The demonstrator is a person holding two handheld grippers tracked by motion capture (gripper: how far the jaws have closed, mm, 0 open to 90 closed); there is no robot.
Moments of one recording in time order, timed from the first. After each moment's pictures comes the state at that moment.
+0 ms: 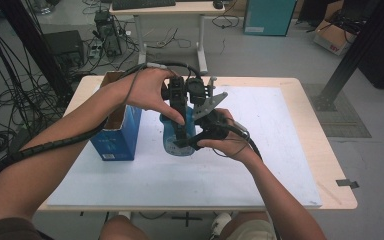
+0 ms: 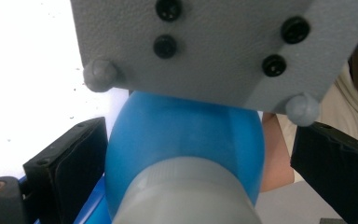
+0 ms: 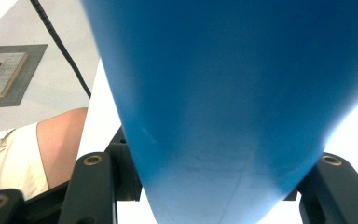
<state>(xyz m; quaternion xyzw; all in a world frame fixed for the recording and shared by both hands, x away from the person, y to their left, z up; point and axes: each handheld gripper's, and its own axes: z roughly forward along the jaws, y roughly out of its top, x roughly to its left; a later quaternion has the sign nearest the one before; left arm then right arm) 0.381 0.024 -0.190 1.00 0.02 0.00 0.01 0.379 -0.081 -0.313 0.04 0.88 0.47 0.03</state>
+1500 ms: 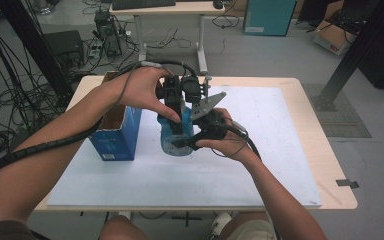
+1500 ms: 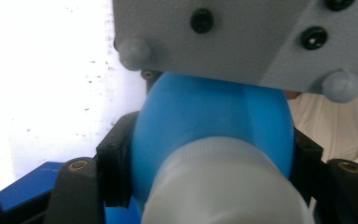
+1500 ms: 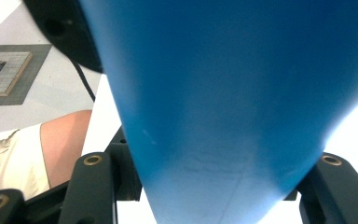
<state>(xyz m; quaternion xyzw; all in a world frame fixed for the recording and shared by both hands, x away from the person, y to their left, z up) 0.380 0.032 -0.186 1.00 0.02 0.02 0.01 0.378 -0.075 -0.310 0.02 0.88 0.48 0.03</state>
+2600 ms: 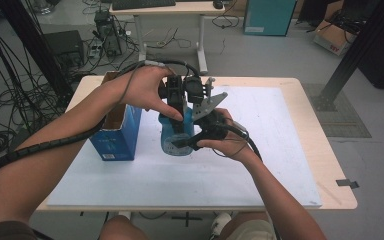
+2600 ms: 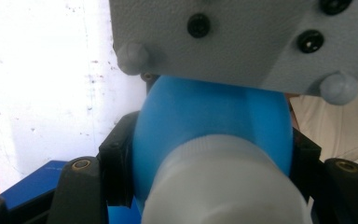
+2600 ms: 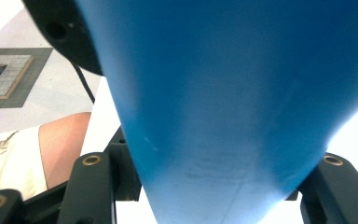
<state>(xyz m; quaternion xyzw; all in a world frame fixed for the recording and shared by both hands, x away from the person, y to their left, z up) 0.384 0.025 -0.185 1.00 -0.02 0.04 0.00 0.379 -0.079 -0.312 0.02 0.87 0.49 0.03</state>
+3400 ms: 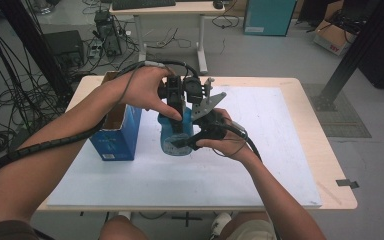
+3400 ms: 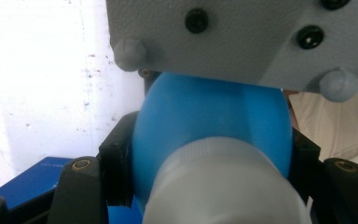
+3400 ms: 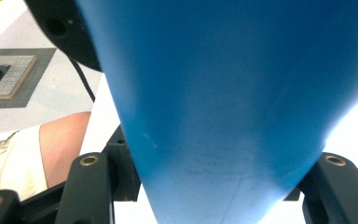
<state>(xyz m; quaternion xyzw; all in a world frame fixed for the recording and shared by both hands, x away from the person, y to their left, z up) 0.389 0.027 -0.188 1.00 -0.01 0.03 -0.01 0.383 -0.076 -0.317 0.02 0.87 0.49 0.02</state>
